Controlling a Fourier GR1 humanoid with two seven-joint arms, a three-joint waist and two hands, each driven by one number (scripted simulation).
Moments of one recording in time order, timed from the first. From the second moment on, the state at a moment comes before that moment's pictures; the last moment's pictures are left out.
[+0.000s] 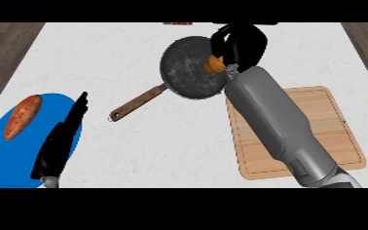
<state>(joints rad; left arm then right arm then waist) 0.06 0.33 -0.15 -1.61 -0.07 0.15 0.14 -0.95 -0.10 0.32 -0.90 1.01 -0.39 1.08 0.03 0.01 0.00</state>
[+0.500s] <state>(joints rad) 0.02 0.32 -0.16 -1.60 -0.07 0.12 0.14 -1.08 -0.03 0.13 -0.47 0.92 -0.49 0.94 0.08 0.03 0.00</state>
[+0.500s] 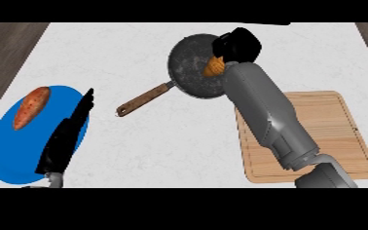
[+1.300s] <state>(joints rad) -0.02 0.31 -0.17 -1.59 -0.08 0.10 0.15 -1.05 0.00 -0.17 -0.46 0.58 -0.86 0.55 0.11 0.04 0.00</state>
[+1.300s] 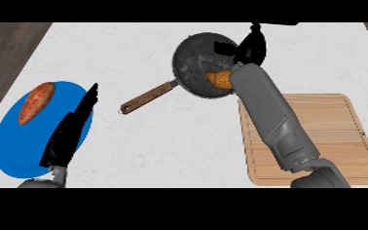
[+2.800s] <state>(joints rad) 0.09 0.30 -0.08 -1.61 -0.10 0.12 0.14 -0.14 -0.02 -0.01 -1.38 0.53 -1.10 0.36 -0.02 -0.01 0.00</state>
